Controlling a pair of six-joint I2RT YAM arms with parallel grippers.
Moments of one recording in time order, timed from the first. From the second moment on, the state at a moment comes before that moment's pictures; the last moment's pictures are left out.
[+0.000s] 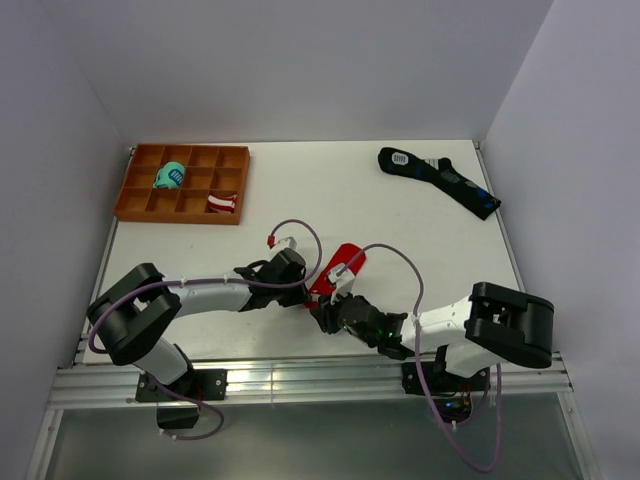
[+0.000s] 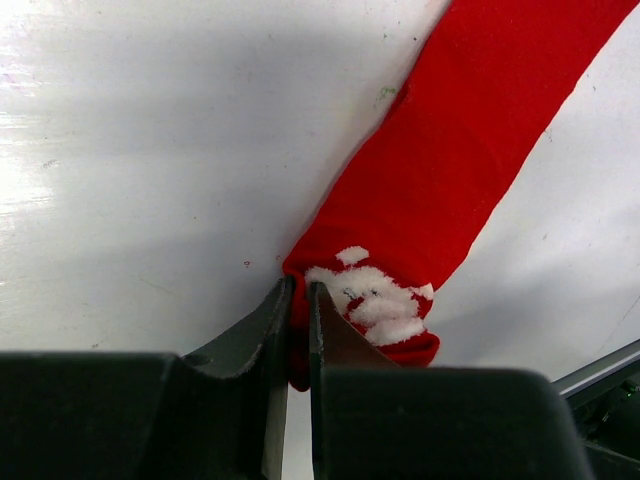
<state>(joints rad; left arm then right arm) -0.91 1.57 0.71 -0.05 -0.10 -1.02 1.20 1.39 0.29 0.66 0.38 0.48</state>
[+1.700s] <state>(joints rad) -0.91 1.57 0.73 -0.10 -0.09 -1.01 1.22 1.52 0.34 0.65 0.50 0.48</state>
